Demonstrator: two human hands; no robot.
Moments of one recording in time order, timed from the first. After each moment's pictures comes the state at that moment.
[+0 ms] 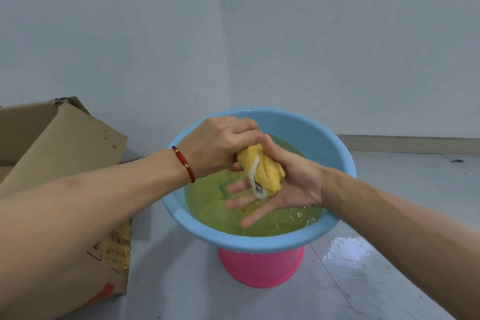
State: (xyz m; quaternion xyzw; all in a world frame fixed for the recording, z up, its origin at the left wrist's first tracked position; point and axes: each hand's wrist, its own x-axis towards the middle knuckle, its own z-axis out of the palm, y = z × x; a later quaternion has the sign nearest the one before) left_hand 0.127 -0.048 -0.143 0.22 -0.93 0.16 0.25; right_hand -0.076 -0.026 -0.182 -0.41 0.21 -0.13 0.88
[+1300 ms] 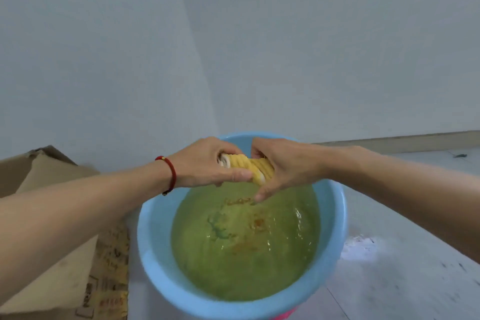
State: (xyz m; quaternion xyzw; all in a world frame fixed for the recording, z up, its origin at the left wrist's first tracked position) left_hand 0.101 -0.095 -0.105 0.49 -0.81 -0.31 0.10; right_hand -0.116 -0.089 -0.114 -0.86 0.46 -0.04 0.22
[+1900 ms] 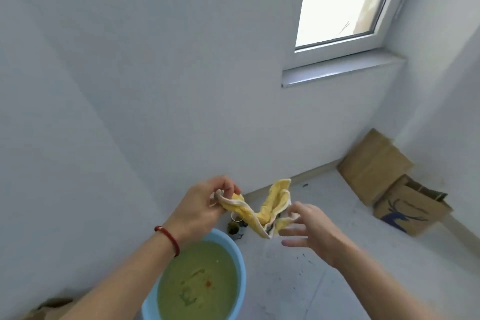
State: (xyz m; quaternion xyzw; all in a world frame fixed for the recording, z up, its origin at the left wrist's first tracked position) left_hand -0.030 -0.052 0.352 0.33 -0.79 -0.46 0.24; right_hand -0.261 0.074 0.301 -0.22 0.67 -0.45 0.55
